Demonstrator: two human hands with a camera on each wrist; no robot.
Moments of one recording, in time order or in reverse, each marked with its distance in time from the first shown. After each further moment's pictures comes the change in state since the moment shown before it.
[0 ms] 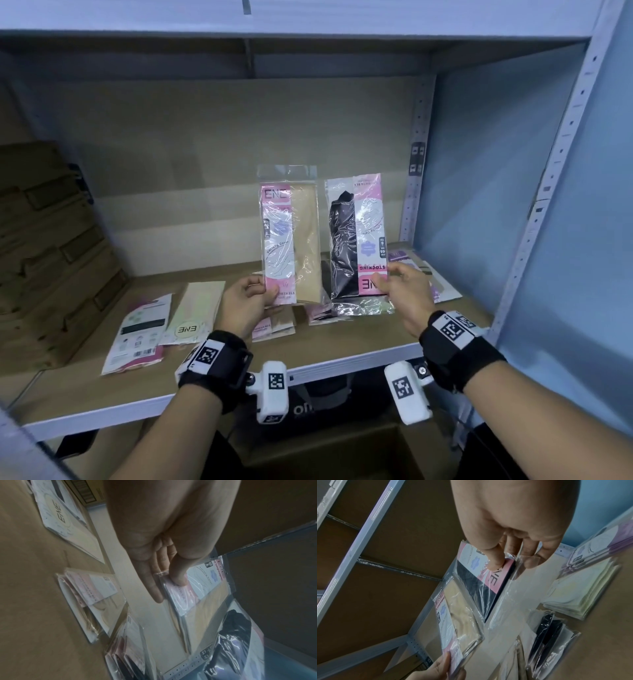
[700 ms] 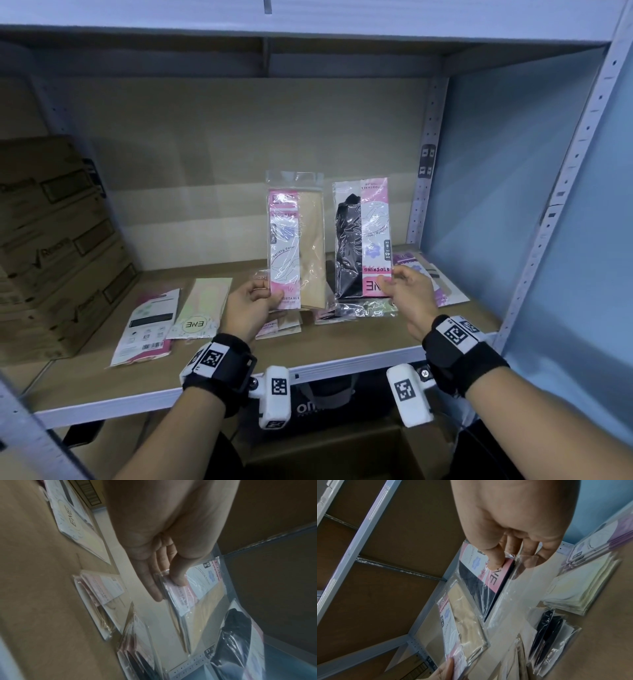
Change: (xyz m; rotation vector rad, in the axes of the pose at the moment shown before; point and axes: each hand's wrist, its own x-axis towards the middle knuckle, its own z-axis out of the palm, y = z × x) left_hand -0.011 -0.003 -0.007 0.010 0.028 0.011; right_hand 0.000 0.003 0.007 0.000 -0.006 -0.004
